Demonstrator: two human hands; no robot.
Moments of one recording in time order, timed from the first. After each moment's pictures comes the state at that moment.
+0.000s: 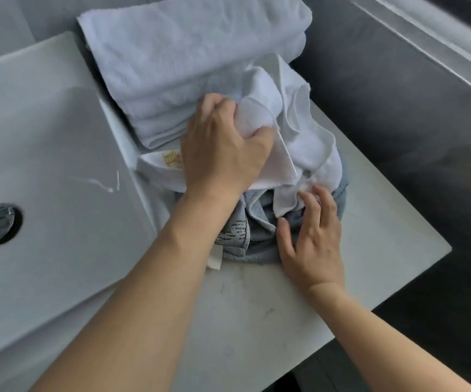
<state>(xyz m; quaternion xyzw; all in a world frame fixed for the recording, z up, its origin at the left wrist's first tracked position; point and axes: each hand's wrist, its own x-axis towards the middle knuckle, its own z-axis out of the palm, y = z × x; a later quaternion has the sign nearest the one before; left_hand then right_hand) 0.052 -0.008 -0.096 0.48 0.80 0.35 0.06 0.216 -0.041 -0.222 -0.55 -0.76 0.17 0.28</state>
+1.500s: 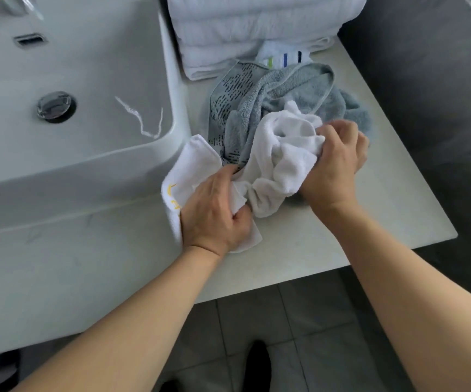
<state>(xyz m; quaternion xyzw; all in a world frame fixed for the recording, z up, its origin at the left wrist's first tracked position) 0.123 -0.166 -0.205 0.43 0.85 0.29 0.03 0.226 -0.012 -0.188 -0.46 -0.79 0.26 0.31</state>
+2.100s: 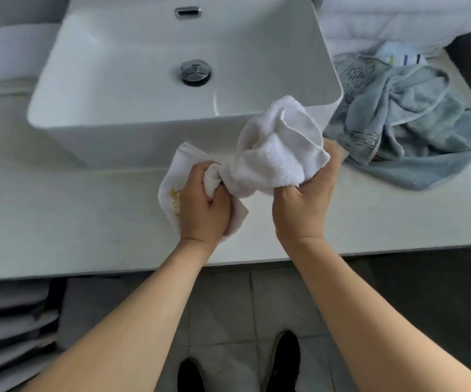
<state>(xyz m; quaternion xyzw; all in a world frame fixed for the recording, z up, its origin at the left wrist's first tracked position) 0.028 -0.369 -0.179 0.21 0.80 0.56 0.07 0.114 -0.272 -0.142 -0.31 -0.62 0.55 0.46</state>
